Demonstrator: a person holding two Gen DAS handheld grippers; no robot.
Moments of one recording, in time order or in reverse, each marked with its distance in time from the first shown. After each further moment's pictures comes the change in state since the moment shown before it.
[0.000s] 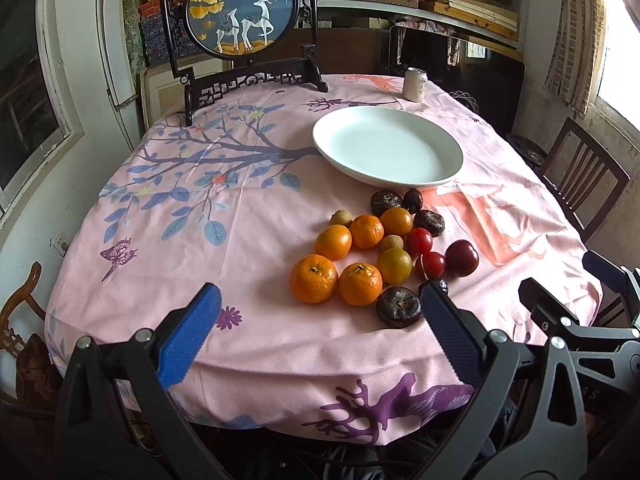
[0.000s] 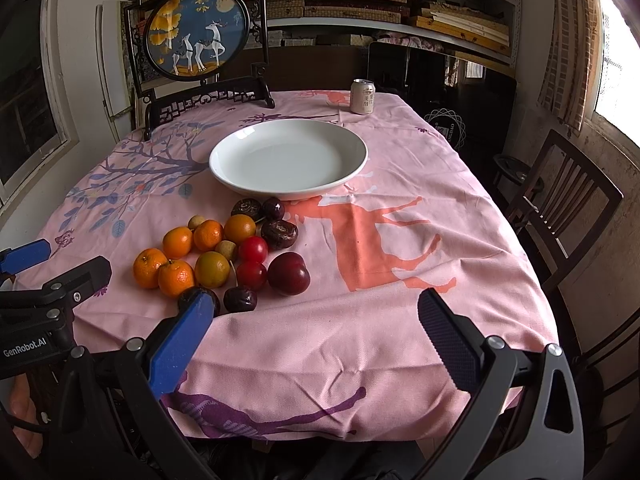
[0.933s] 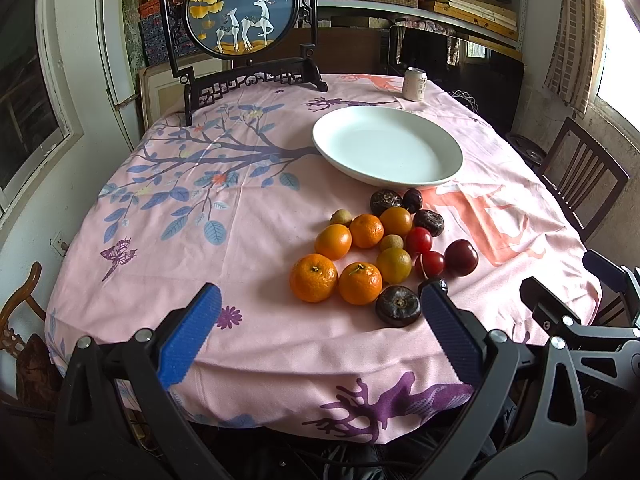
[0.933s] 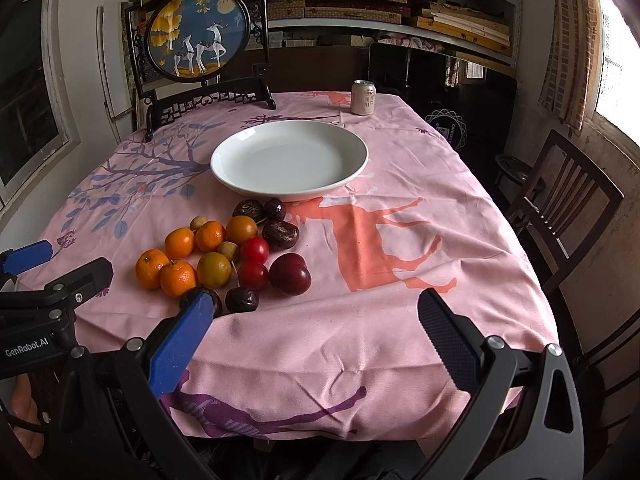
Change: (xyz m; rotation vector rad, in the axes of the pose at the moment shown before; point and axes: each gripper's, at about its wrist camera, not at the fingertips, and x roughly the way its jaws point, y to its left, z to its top) left arm 0.000 0.000 0.000 0.001 0.003 0.001; right arm -0.002 0.001 -0.001 -0.001 0.002 0.008
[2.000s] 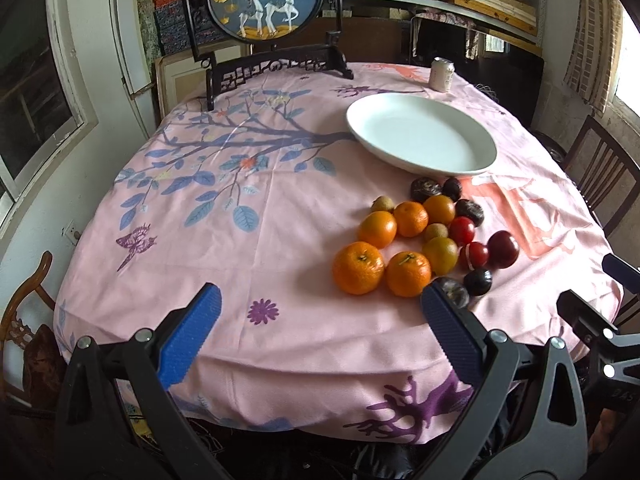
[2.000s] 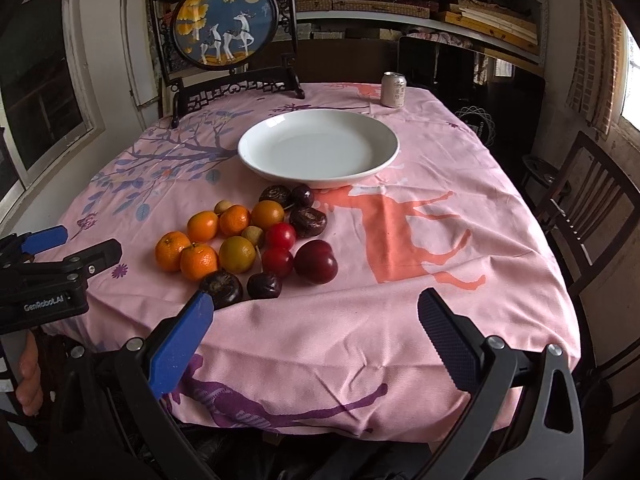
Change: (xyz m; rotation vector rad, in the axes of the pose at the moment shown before) left arm 0.028 0.024 -0.022 -0.032 0.049 0.066; right arm 0.011 0.001 -0.007 -0.046 0.033 0.137
